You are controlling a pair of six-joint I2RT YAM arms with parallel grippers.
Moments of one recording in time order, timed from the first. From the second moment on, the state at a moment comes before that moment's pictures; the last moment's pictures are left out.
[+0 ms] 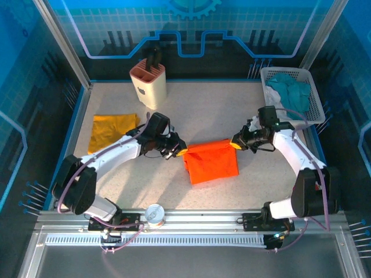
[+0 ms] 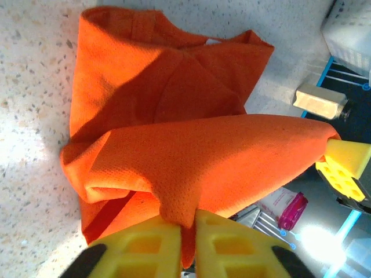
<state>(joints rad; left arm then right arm) -0.52 1.51 0.98 -0.40 0.54 -1.16 0.07 1.42 0.99 -0.76 -0.66 0.67</state>
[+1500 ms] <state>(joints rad) -0.68 1.63 0.90 -0.18 0.56 -1.13 0.15 1.36 0.92 -0.64 -0.68 0.57</state>
